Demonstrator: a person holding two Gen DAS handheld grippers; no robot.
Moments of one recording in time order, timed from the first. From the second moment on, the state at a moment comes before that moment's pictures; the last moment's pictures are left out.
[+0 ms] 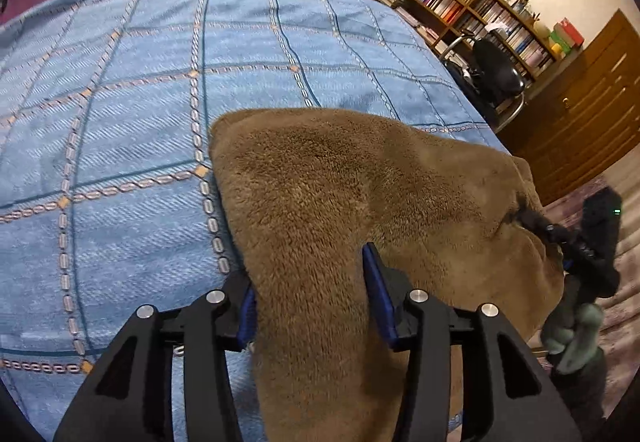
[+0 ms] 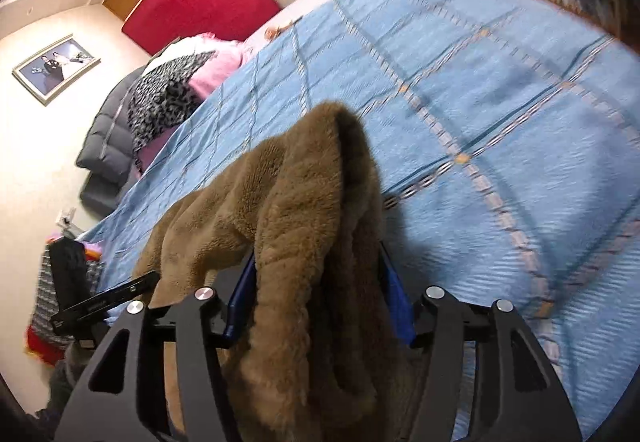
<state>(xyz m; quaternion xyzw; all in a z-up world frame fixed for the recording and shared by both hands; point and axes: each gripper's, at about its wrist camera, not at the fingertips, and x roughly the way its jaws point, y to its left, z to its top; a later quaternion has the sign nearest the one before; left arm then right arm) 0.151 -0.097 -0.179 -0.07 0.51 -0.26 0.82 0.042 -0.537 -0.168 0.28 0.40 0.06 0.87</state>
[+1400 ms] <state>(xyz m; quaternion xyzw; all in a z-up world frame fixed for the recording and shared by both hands) 0.071 -0.128 -0.123 0.05 0.40 -0.19 0.89 -0.012 -0.420 -0.128 0.05 0.34 -0.03 0.94</state>
